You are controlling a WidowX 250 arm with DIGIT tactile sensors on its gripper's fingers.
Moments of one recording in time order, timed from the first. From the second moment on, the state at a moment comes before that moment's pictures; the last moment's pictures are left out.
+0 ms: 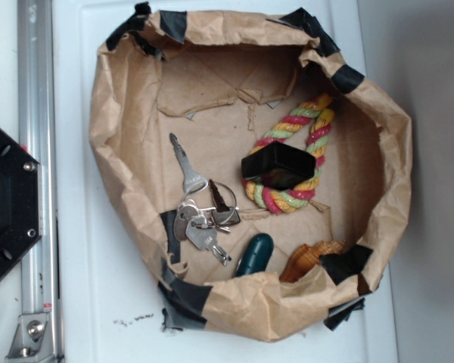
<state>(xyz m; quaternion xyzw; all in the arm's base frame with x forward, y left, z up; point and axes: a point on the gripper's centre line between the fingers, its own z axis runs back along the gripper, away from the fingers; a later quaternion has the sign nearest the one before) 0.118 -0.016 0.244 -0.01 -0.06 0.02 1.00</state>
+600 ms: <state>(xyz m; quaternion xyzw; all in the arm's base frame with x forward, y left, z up) 0.169 -0.005 0.199 -0.01 -0.06 0.04 1.00</state>
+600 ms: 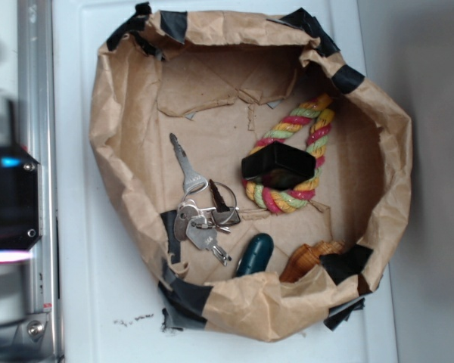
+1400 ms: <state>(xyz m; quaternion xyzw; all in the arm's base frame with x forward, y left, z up) 0.308 0.038 0.076 0.04 -0.03 0.01 1.00</state>
